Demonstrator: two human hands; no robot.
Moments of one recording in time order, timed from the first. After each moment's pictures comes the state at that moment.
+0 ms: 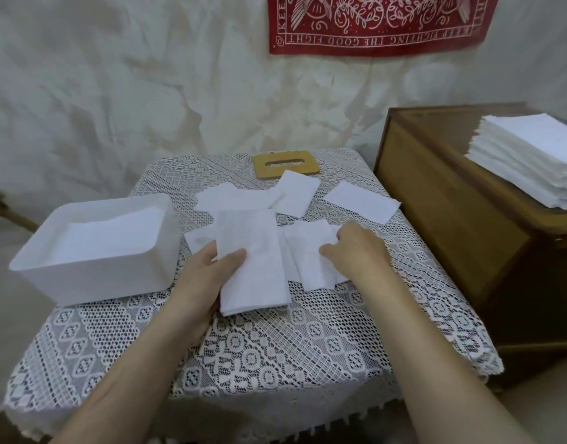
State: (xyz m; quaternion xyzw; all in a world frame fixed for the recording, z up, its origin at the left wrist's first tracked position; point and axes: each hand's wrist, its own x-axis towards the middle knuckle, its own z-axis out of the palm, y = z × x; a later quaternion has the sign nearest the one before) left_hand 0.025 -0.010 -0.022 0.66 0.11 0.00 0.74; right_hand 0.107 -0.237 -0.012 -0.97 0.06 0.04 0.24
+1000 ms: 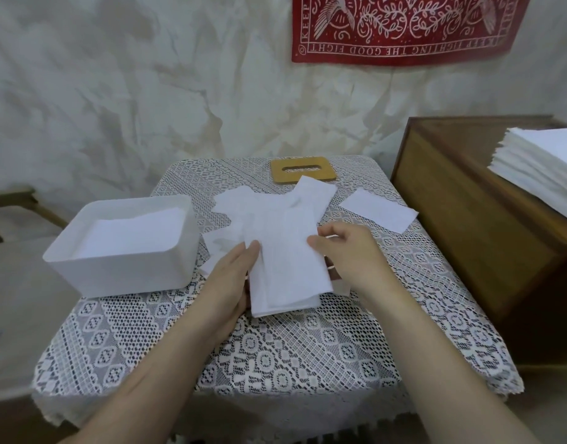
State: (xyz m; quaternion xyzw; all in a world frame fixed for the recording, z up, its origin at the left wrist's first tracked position) left_hand 0.021 -0.027 -0.015 0.58 0.11 -0.02 0.81; right_hand 0.069 -0.210 0.012 -0.76 -0.02 0.07 0.64
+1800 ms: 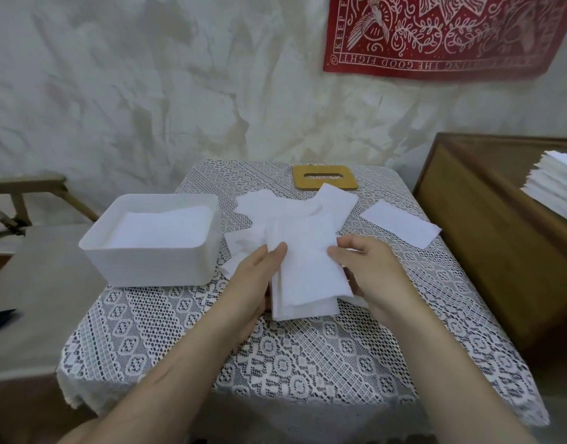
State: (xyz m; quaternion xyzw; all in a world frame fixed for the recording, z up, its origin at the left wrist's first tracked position) left_hand 0.020 -0.026 -0.014 0.58 0.08 -0.02 0.81; right_hand 0.066 -0.204 0.007 -0.71 -0.02 0.12 0.69
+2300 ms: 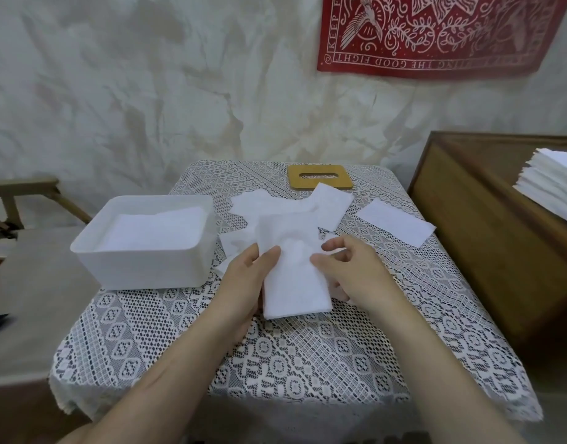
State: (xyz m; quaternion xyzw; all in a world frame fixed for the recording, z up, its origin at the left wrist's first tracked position) left_hand 0.023 -0.022 -0.020 0.61 0.09 0.01 0.79; right_hand 0.072 -0.201 -0.003 -0.79 -0.03 0.08 0.61
